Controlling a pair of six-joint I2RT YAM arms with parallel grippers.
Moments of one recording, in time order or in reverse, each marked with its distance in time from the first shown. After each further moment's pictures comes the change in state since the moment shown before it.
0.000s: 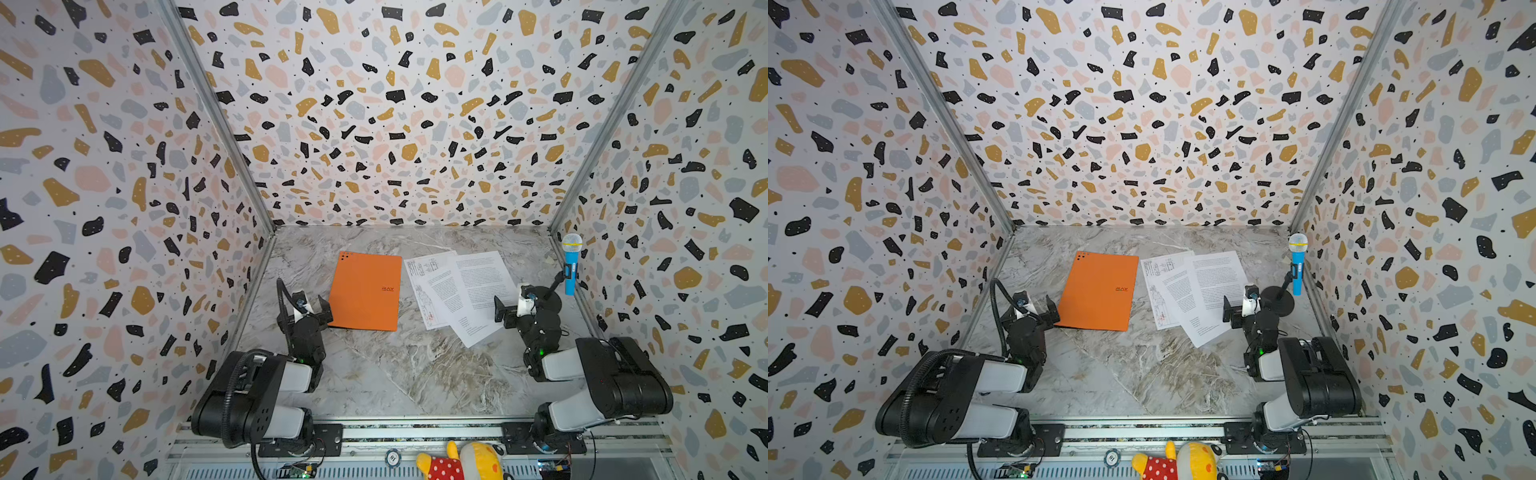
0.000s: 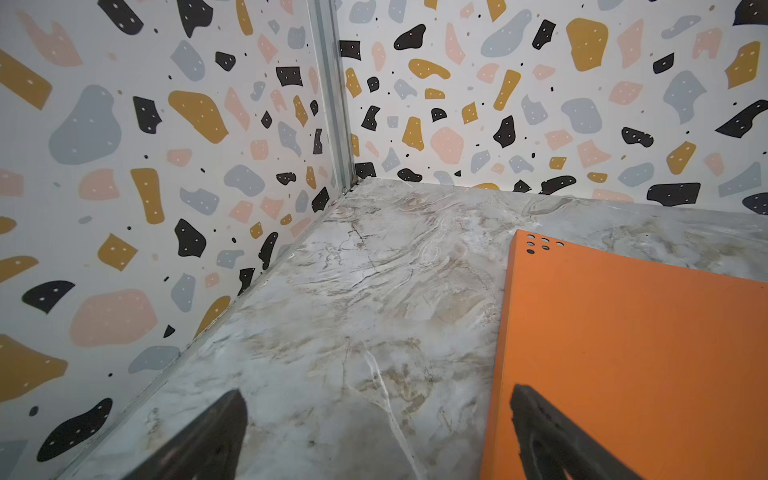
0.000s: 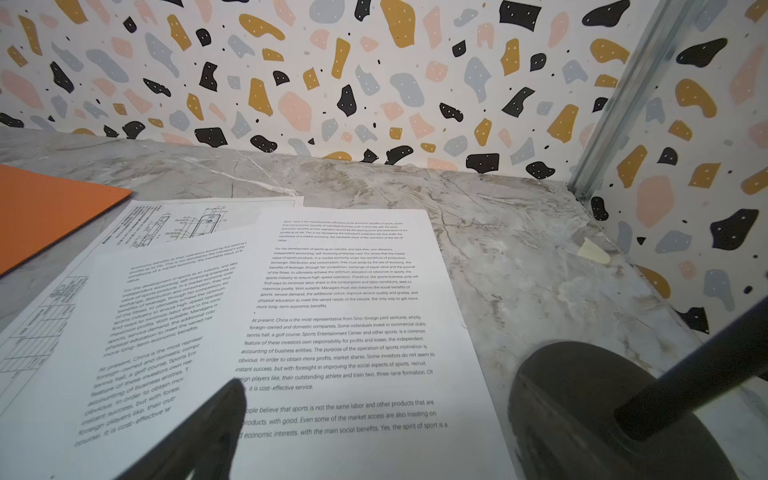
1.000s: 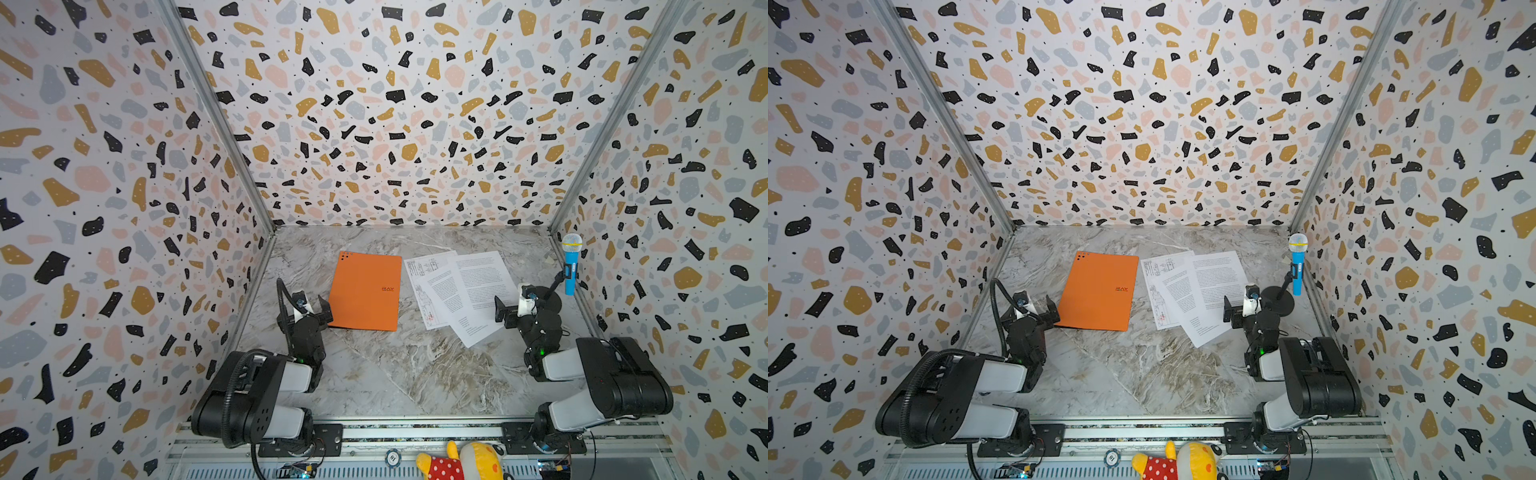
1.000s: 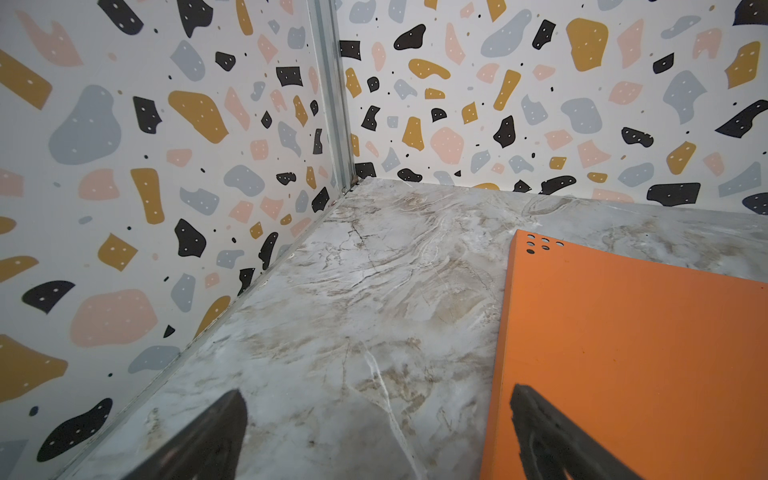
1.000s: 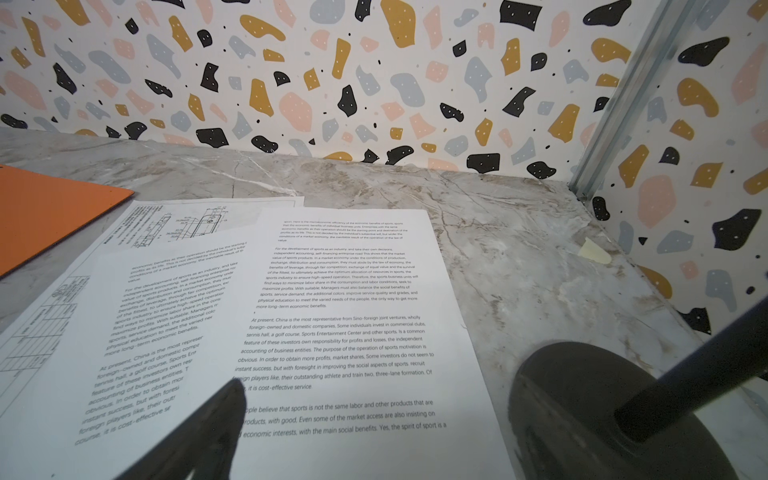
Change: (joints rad) left arm 0.000 0.000 0.000 0.000 0.000 0.000; right arm -0.008 0.000 0.000 0.000 -0.016 0.000
